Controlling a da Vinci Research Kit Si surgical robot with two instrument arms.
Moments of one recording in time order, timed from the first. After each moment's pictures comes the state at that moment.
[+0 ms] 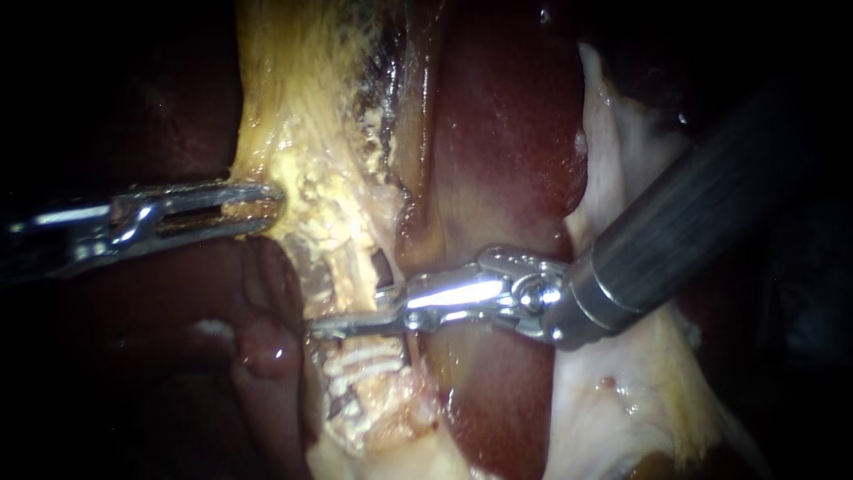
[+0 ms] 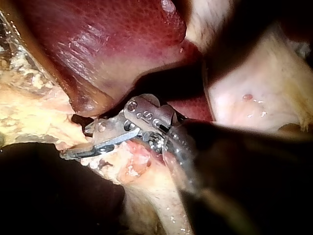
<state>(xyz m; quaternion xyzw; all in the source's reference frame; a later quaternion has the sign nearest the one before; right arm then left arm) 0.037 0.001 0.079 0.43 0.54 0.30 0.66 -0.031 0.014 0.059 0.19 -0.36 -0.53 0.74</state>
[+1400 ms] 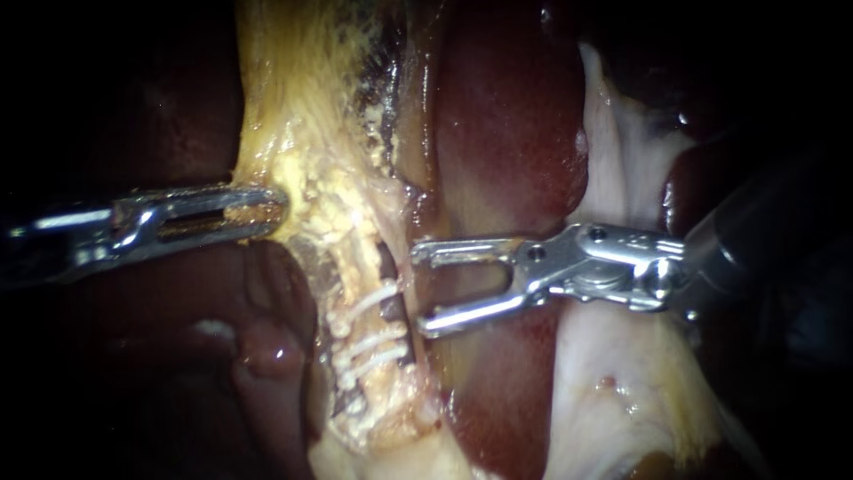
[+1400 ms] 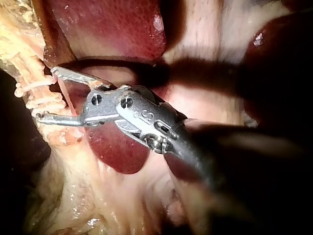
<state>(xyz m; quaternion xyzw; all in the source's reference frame) 0.026 0.005 0.072 0.29 0.63 0.17 0.70 -0.031 0.014 0.059 0.19 -0.36 -0.54 0.74</state>
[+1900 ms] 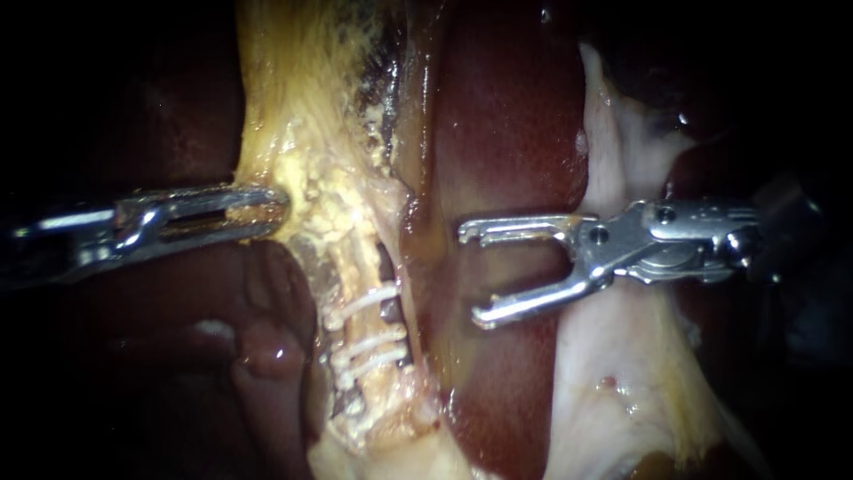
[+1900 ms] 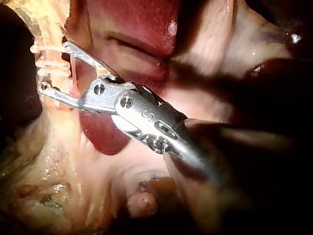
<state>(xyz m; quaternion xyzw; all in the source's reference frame) 0.022 0.007 0.067 0.25 0.65 0.11 0.71 -0.032 0.013 0.061 0.19 -0.36 -0.53 0.74</state>
